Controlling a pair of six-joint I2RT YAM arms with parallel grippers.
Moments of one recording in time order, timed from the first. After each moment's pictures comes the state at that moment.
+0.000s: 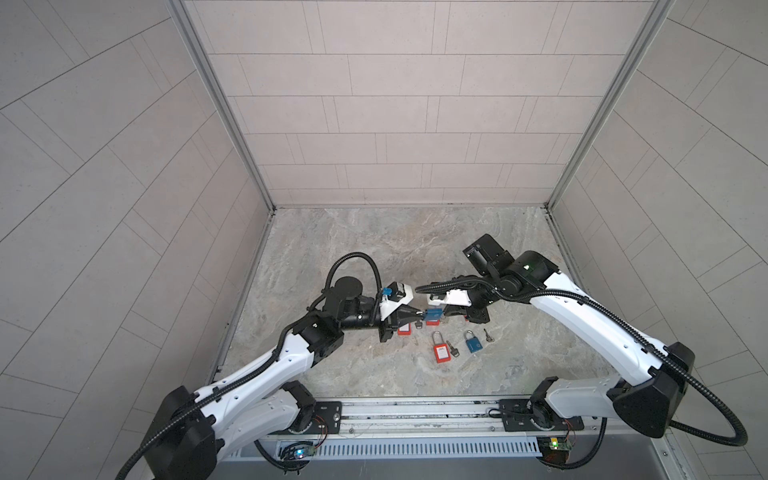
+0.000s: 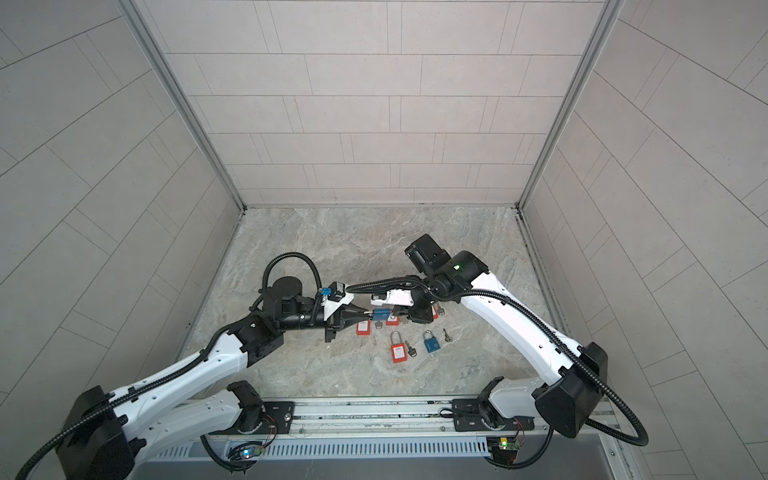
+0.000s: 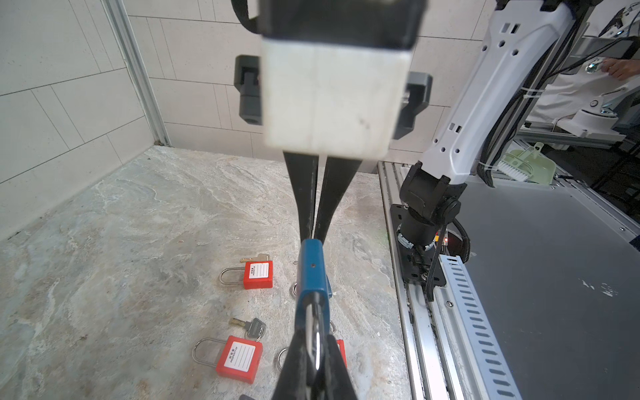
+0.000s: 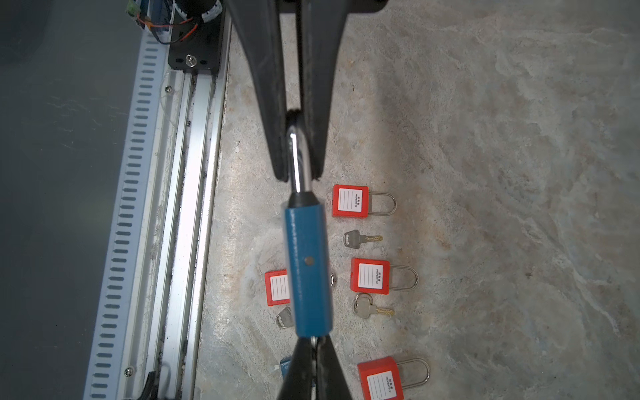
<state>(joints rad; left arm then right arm) -0.71 0.99 0.58 0.13 0.71 0.16 0.63 1.32 1.32 -1.15 -0.47 -0.87</state>
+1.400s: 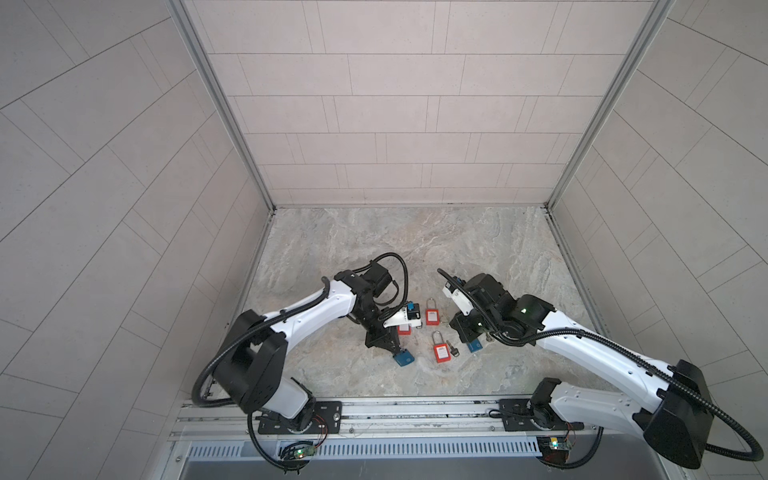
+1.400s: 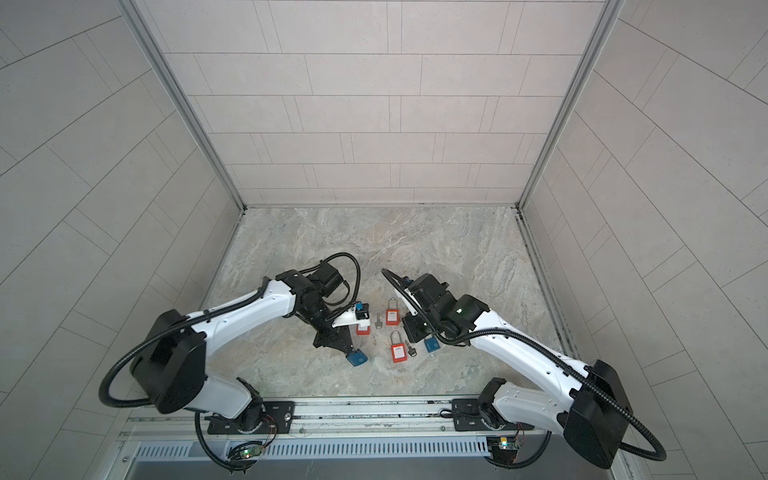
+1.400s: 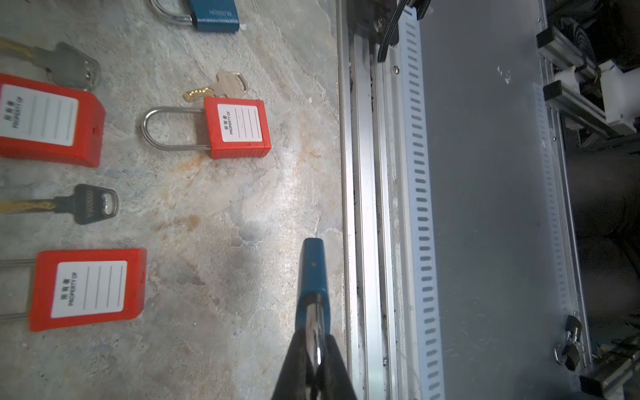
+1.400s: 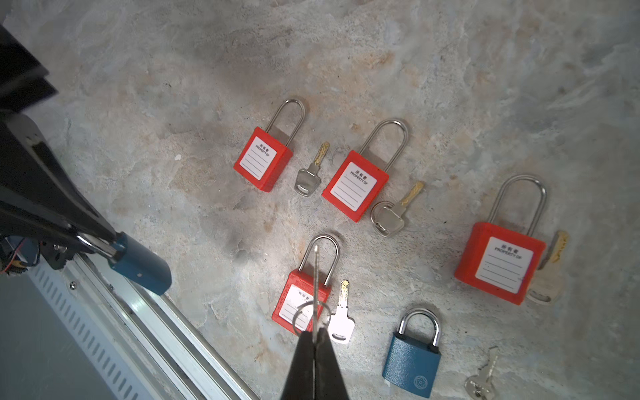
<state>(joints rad) -0.65 1.55 1.02 -1.01 0.73 0.81 0.73 1.12 0.83 -0.69 -0.14 0.29</state>
